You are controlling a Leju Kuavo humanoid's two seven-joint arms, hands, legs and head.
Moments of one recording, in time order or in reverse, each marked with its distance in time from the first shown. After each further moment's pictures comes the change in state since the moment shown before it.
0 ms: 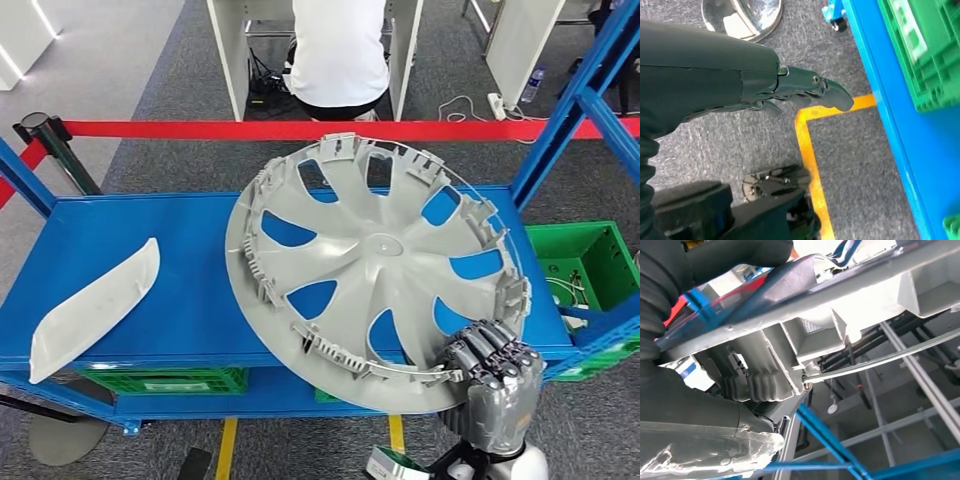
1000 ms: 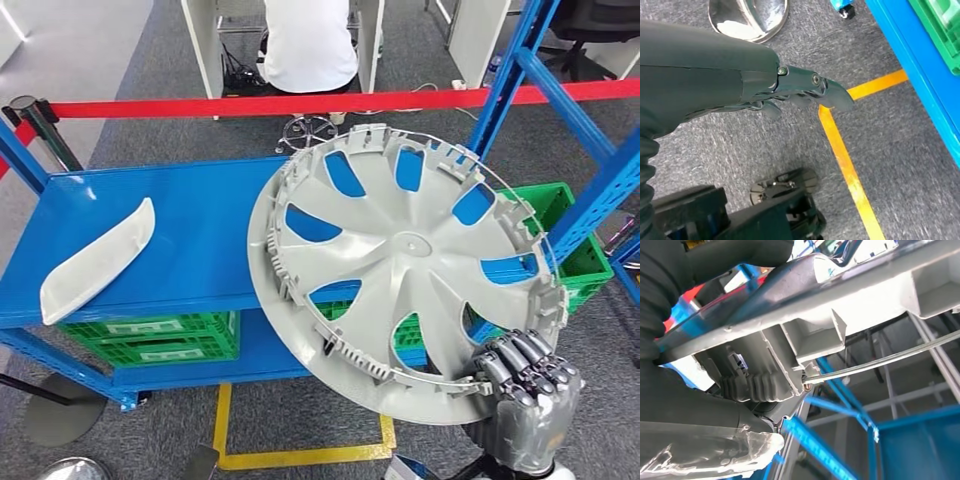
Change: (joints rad) left arm -0.024 -0.006 -0.058 0.000 -0.031 0.012 0.038; right arm 0.055 0.008 -0.050 -0.107 0.010 0.000 0.008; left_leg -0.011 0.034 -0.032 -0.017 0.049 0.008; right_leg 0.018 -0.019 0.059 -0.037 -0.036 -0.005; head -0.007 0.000
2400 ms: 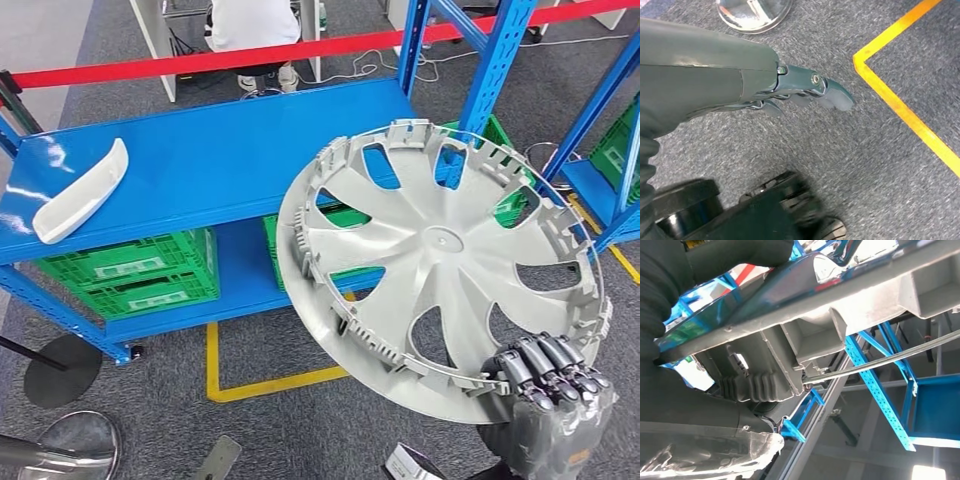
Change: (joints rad) left arm -0.050 0.001 -0.095 -0.005 -0.081 -0.019 0.091; right arm 0.067 0.003 0.023 -0.138 0.206 0.000 0.202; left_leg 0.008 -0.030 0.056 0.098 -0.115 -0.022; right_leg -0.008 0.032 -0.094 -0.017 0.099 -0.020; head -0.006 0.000
